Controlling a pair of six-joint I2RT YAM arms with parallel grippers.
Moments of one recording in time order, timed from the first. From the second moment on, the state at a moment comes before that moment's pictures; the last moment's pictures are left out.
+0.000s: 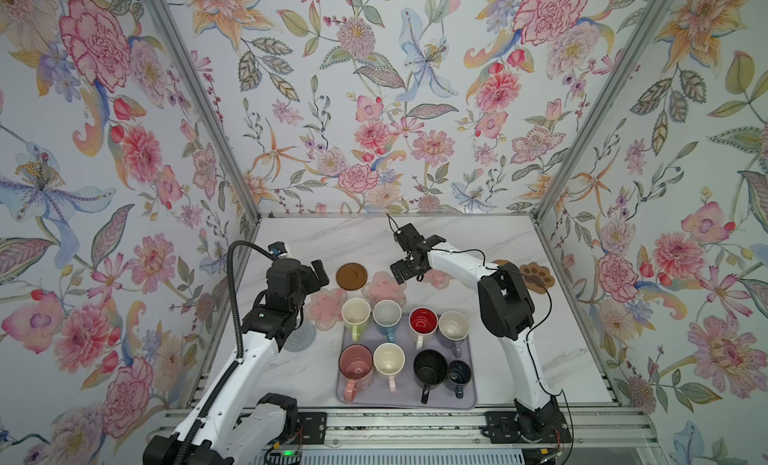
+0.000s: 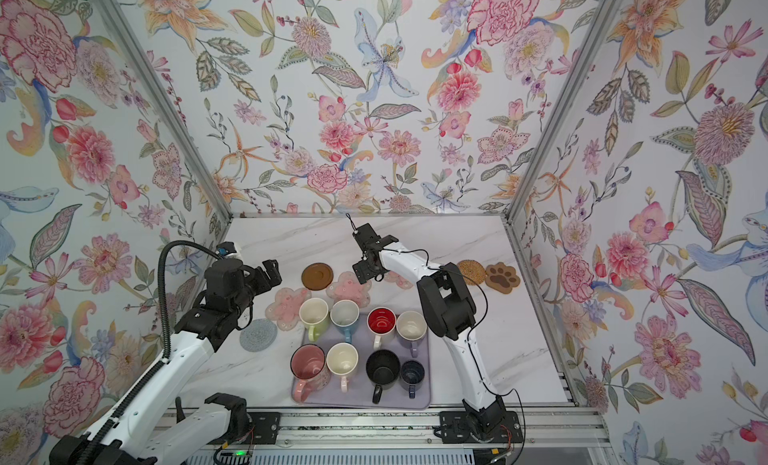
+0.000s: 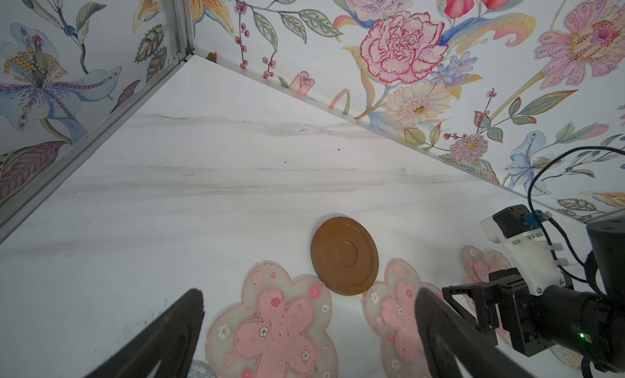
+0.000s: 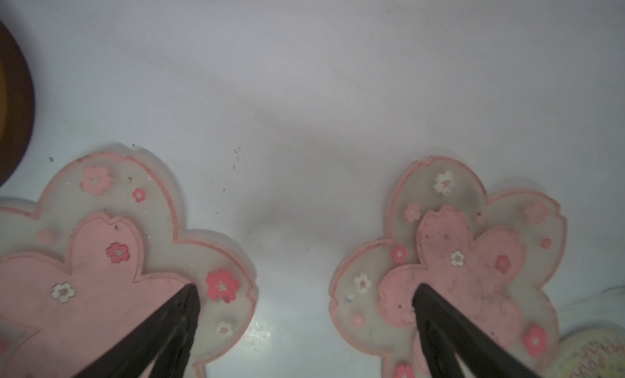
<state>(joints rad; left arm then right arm) -0.22 0.98 0.77 -0.29 -0.22 -0.47 0.63 2.28 1.87 -0.75 0.18 0.07</state>
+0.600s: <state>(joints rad) -0.21 0.98 0.77 -0.29 -0.21 -0.48 0.63 2.34 1.92 -0.75 0.25 0.06</state>
